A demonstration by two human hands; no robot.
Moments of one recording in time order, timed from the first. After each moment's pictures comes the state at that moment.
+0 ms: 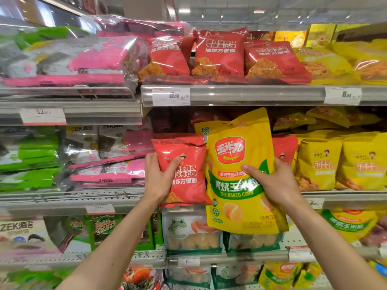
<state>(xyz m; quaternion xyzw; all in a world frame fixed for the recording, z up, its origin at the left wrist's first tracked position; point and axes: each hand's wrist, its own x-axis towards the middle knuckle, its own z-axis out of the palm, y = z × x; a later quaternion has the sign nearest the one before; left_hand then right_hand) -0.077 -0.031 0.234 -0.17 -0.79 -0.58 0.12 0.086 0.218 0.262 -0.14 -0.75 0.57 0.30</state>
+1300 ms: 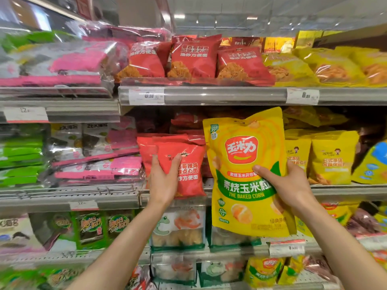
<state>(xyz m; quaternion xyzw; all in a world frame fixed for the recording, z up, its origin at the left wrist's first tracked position) -0.008 0.028 0.237 -0.12 -0.74 -0.65 0.12 0.156 0.271 0.268 -0.19 -0.73 0.58 0.31</state>
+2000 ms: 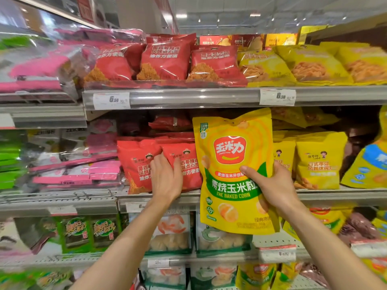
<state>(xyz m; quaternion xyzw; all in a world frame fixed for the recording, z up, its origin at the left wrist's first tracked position) -0.012 0.111 0.233 -0.15 -0.87 -0.43 0.19 0.151 0.322 0.263 -0.15 -0.72 0.60 0.31</state>
